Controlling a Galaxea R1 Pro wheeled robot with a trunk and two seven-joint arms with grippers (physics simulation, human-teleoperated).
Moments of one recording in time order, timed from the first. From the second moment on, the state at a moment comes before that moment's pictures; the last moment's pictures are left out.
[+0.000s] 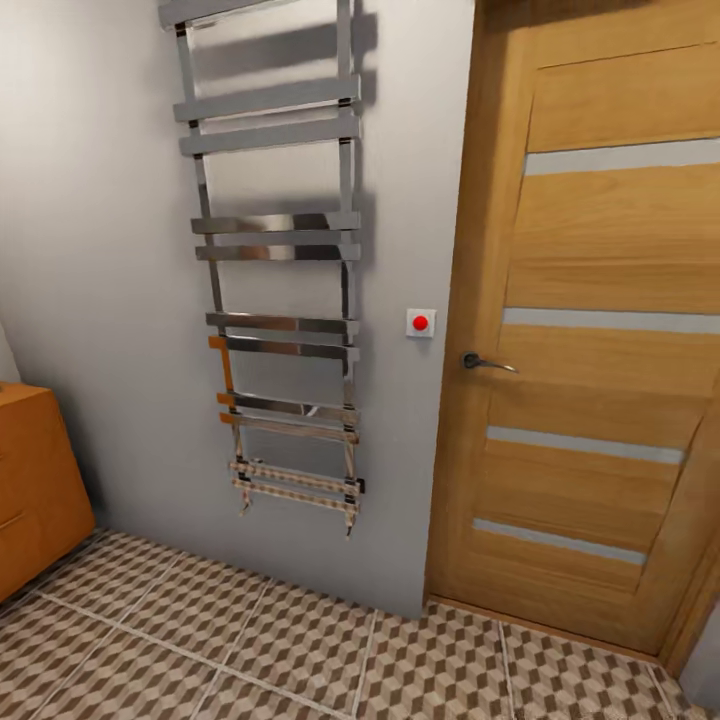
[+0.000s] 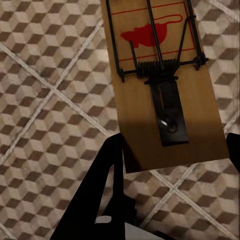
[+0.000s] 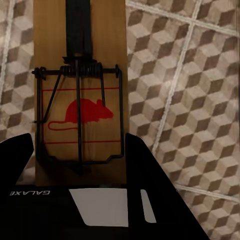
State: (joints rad) left arm -0.42 -0.05 0.05 0.00 0.24 0.00 0.38; right arm -0.47 0.03 0.05 0.03 -0.08 0.23 -0.06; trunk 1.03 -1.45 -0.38
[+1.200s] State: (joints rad) left arm -0.42 -0.05 0.05 0.00 0.24 0.00 0.38; right arm -0.47 0.03 0.05 0.03 -0.08 0.23 -0.06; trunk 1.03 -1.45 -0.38
